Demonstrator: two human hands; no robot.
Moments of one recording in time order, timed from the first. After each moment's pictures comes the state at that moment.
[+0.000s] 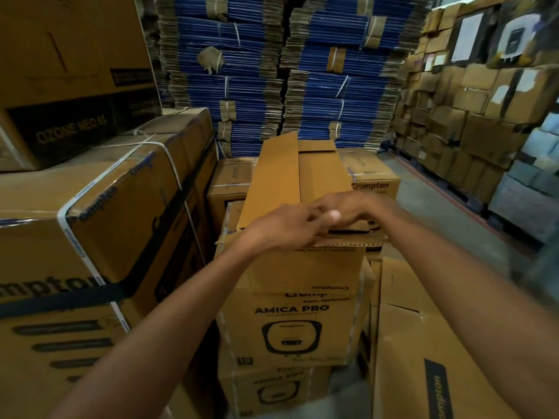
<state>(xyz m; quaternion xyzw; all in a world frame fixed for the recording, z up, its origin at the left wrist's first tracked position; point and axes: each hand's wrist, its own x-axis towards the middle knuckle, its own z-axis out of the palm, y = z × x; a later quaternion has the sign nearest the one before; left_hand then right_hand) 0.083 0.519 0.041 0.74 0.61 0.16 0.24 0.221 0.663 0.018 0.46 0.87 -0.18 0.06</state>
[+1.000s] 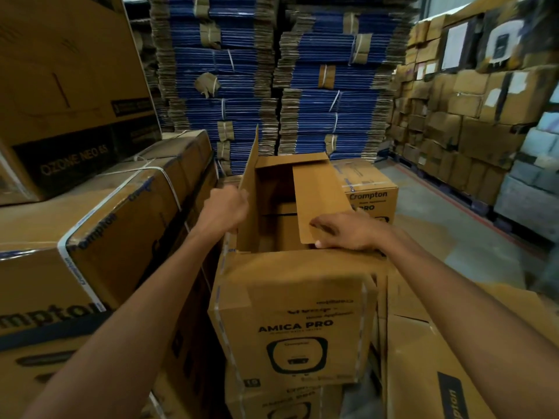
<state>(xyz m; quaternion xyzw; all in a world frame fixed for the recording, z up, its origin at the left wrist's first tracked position) 0.005 0.560 0.057 0.58 0.76 0.29 0.07 0.255 0.644 0.002 0.47 0.88 -0.11 0.00</state>
